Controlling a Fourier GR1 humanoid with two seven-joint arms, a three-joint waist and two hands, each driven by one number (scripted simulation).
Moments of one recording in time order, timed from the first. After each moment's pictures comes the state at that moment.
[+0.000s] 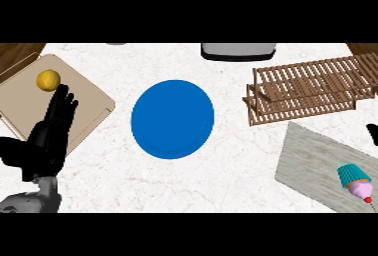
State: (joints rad) left arm -0.09 0.27 -0.04 -1.65 0.11 0.25 0.13; right arm -0.17 -0.58 -0.26 -1.98 0.30 0.17 0.52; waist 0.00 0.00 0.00
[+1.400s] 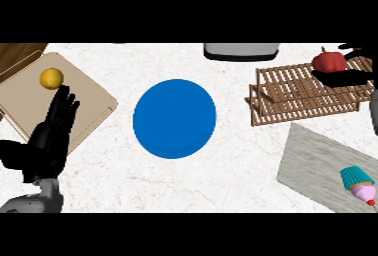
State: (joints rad) left arm -0.08 0.21 0.01 -1.67 0.05 0.20 0.15; right arm -0.69 -0.45 -0.27 -0.97 0.44 -0.09 0.07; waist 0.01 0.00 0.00
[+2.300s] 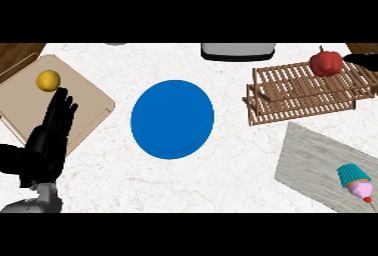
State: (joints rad) left arm -0.05 0.19 0.03 -1.71 0.02 0.18 0.17; right arm -0.73 -0.53 -0.44 -0.94 0.22 -0.02 -0.02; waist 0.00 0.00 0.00
